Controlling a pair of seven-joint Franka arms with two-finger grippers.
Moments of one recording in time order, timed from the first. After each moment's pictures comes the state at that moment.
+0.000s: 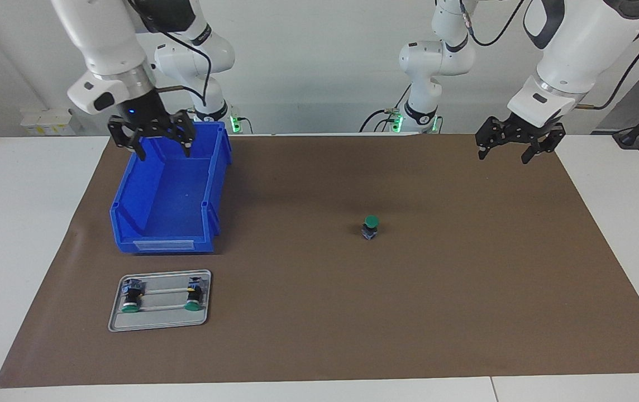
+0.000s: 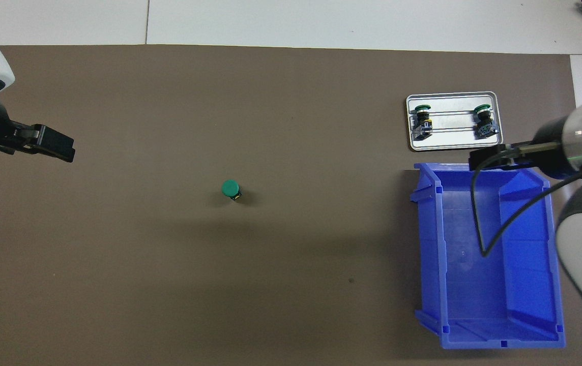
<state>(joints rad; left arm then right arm) -0.11 0.10 -0.02 -1.43 -0.01 1.49 0.08 0.22 -0.03 -0.06 -1.69 0.04 1.74 0.11</state>
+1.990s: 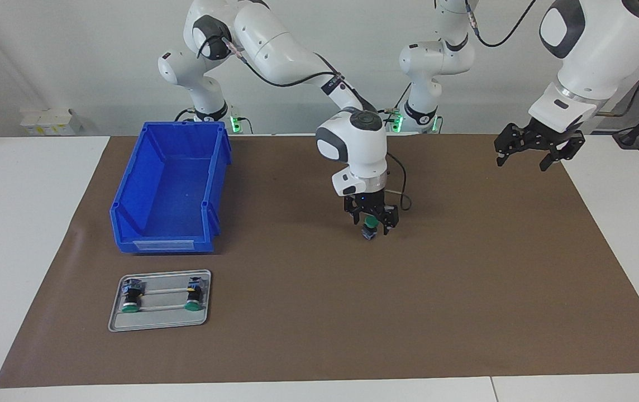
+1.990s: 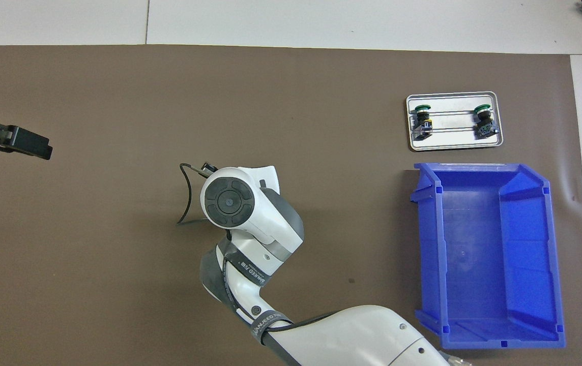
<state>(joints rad) -0.01 0.08 -0.04 -1.50 -0.01 1.57 0.18 0.79 0.66 -0.05 -1.45 -0.04 2.37 1.38</state>
